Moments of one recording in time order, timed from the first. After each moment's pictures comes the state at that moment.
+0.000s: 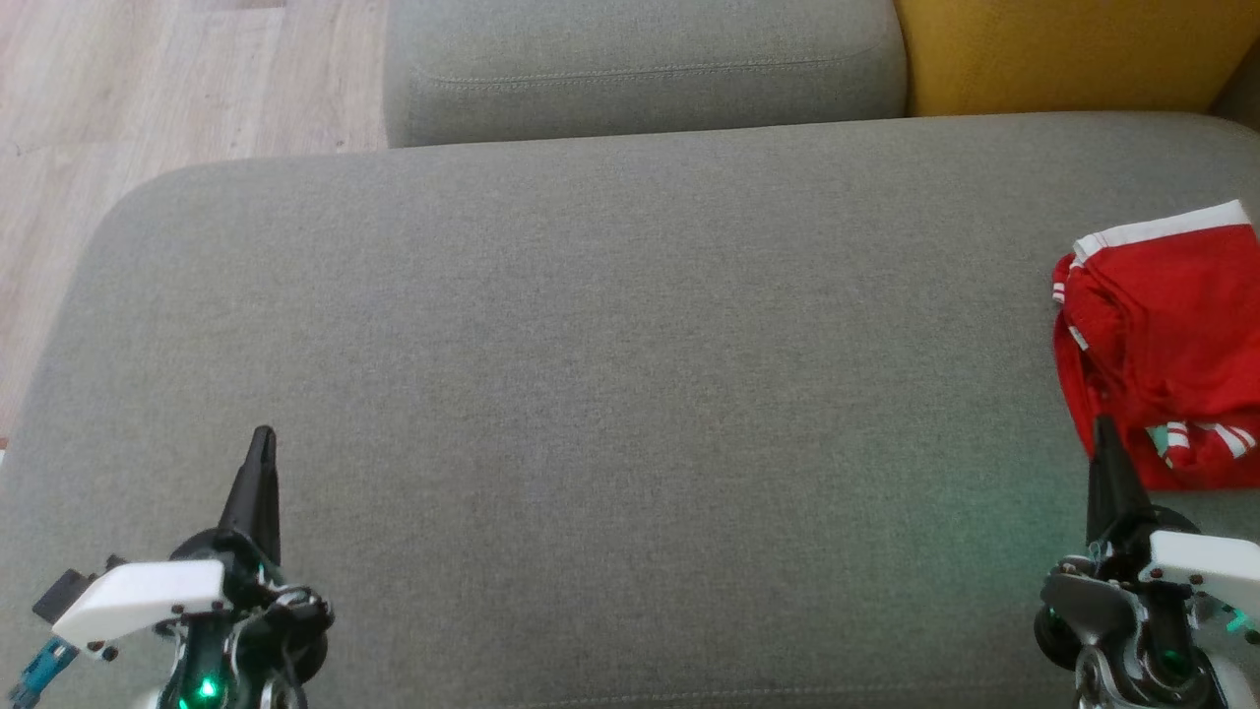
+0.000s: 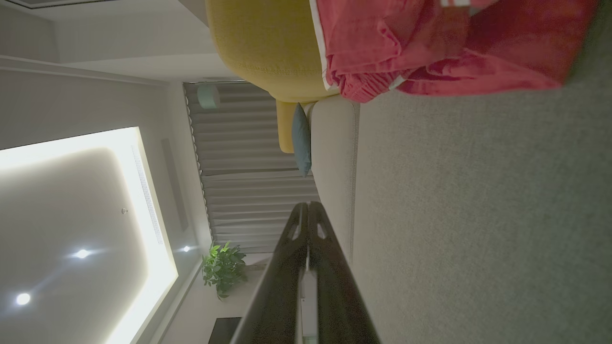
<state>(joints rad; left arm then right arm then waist) -0.05 0.06 0.05 0.27 -1.63 -0.12 0.09 -0.06 -0.05 -0.11 0.27 1.63 0.13 0.08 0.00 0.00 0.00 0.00</state>
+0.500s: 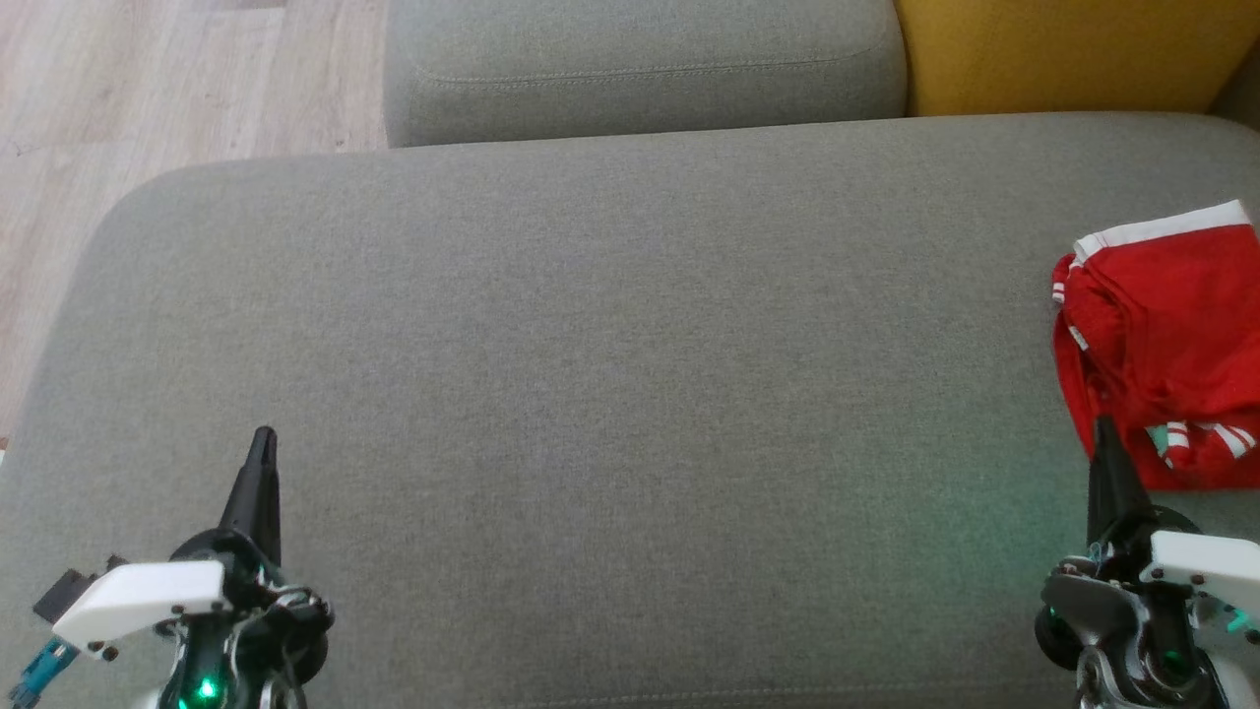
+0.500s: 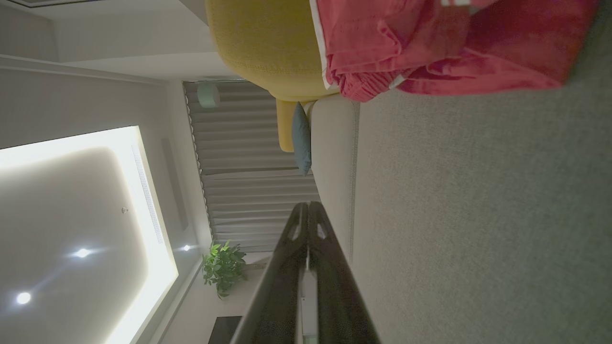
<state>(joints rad) -0.05 0.06 0.05 0.27 -1.63 -0.12 0.10 -0.06 -0.05 -0.11 0.27 1.63 0.13 0.09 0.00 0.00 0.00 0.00</state>
